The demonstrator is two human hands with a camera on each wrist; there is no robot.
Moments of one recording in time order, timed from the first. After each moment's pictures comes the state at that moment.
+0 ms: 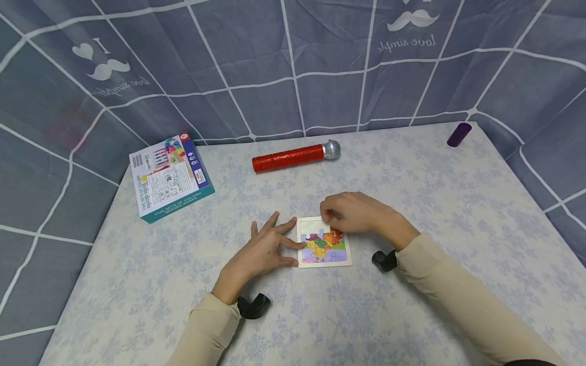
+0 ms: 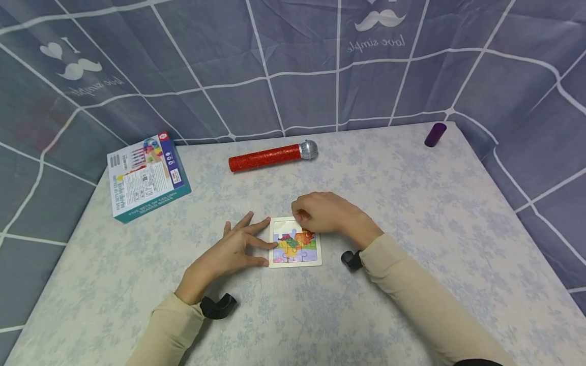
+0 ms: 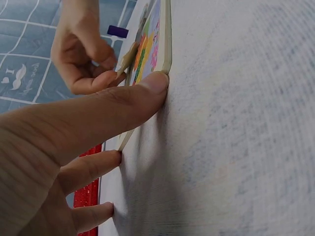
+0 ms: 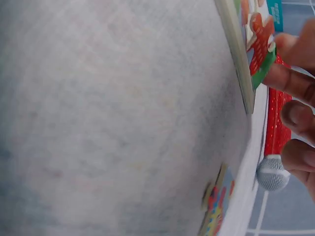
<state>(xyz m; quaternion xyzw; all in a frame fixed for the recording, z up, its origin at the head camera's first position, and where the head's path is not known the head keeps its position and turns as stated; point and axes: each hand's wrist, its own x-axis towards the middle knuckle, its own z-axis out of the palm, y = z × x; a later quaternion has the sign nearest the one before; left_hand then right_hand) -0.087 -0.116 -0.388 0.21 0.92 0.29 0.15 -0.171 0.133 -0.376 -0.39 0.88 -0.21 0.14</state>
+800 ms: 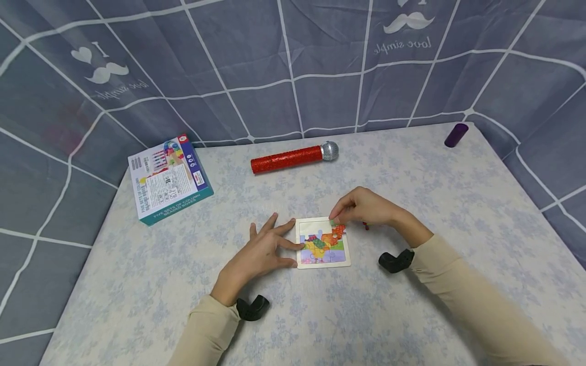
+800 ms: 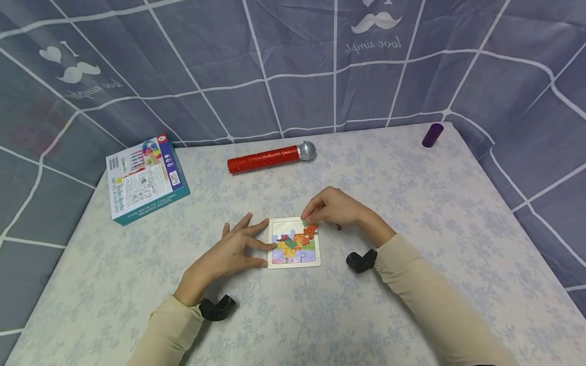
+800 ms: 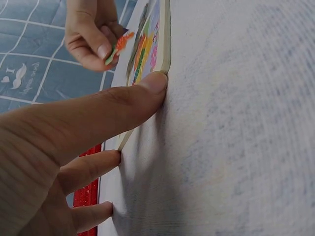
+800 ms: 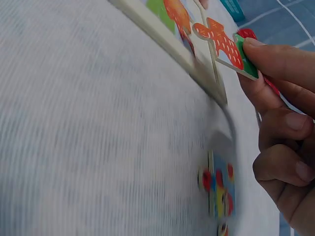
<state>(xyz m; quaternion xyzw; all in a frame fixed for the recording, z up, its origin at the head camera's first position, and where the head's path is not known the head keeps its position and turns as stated) -0.087 -0.115 -0.389 0.20 0.92 0.29 0.15 -0.177 0.165 -0.381 -0.26 0.82 -0.44 0.27</state>
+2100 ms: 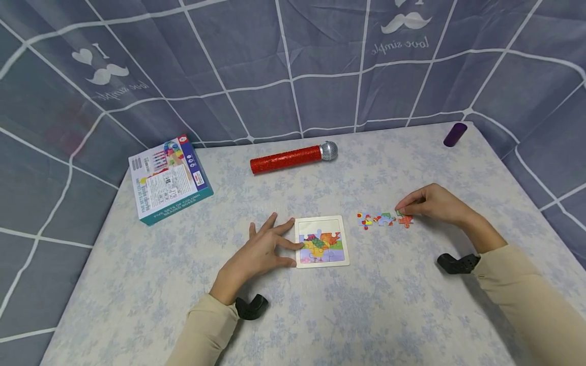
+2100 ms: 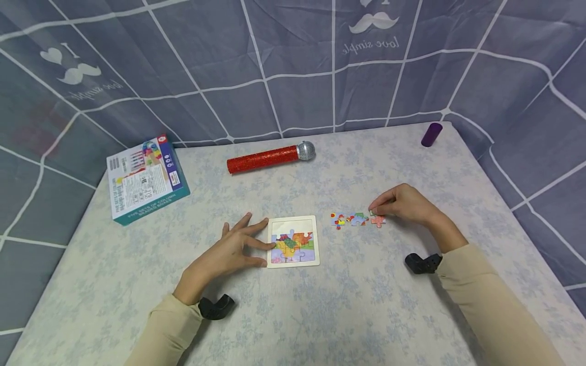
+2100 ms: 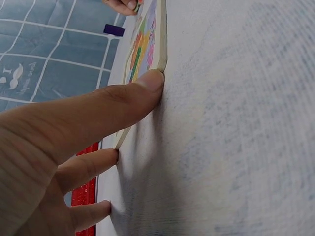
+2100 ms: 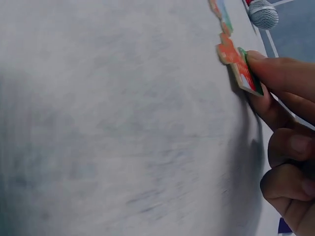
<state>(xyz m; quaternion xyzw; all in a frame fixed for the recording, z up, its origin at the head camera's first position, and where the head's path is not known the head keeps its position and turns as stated) -0.086 -0.115 -0.389 0.20 0.92 0.30 0.15 -0.169 0.294 -0.385 -0.12 0.90 -0.38 0.19</state>
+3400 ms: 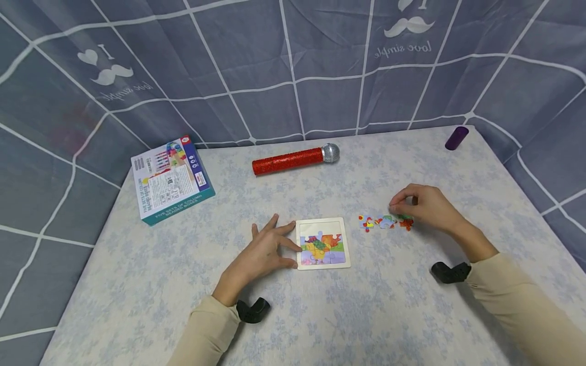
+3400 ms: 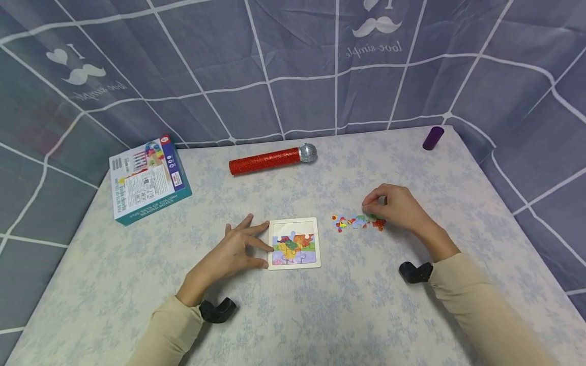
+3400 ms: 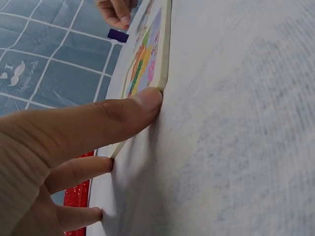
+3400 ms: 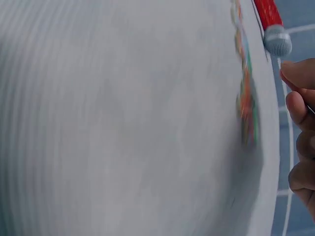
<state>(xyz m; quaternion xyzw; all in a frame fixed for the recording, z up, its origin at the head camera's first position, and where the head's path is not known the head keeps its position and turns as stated) -0.085 -0.113 -0.393 0.20 0.92 0.31 0.11 -0.157 0.269 -0.387 -0.17 0.92 -0.35 0.04</state>
